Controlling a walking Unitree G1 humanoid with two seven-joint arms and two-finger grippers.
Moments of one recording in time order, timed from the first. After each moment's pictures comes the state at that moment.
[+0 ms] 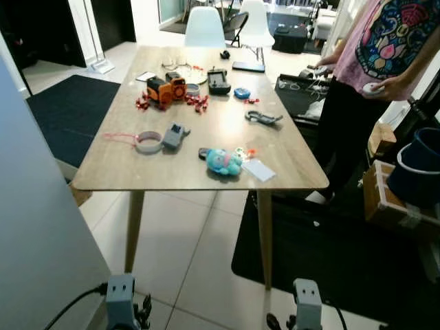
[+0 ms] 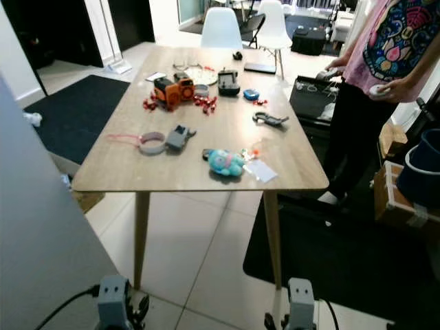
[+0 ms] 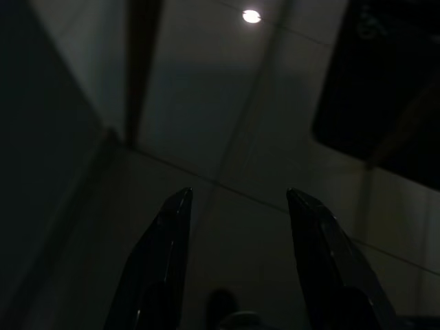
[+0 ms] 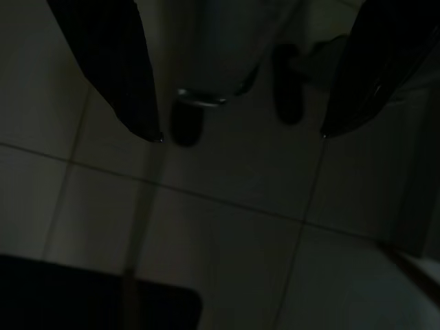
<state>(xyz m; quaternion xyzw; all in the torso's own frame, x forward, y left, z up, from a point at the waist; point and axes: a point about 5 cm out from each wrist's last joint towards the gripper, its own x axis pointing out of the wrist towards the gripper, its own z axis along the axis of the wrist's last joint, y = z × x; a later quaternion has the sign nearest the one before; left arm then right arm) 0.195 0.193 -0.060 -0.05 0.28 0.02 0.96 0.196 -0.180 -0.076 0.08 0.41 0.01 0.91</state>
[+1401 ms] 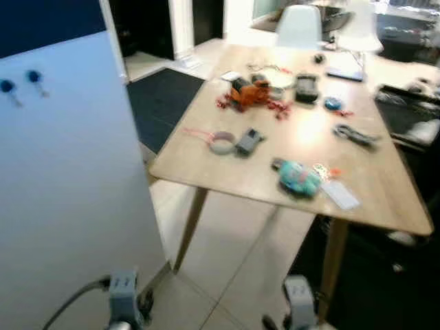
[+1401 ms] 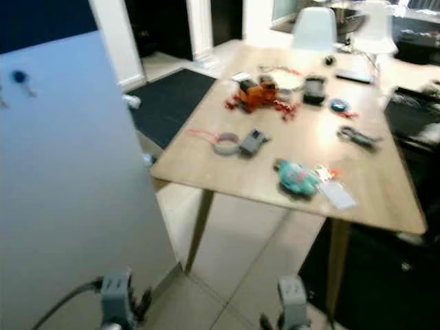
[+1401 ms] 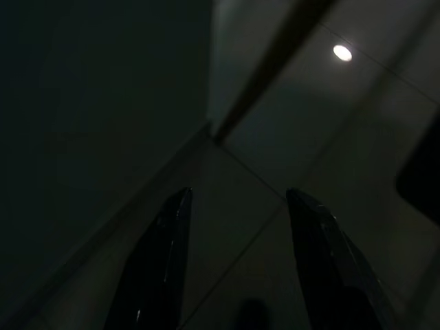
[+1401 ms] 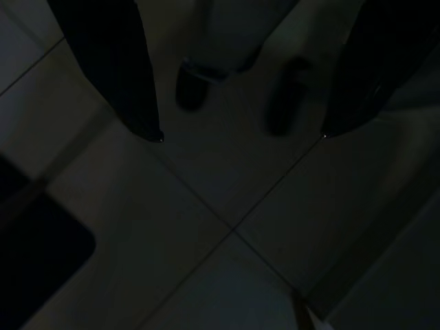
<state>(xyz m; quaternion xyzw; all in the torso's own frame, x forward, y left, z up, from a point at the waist) 0.201 0.191 -0.056 -0.04 0.26 0.02 0.96 0.197 -0.177 -0.075 0.03 0.41 0.07 0.91</state>
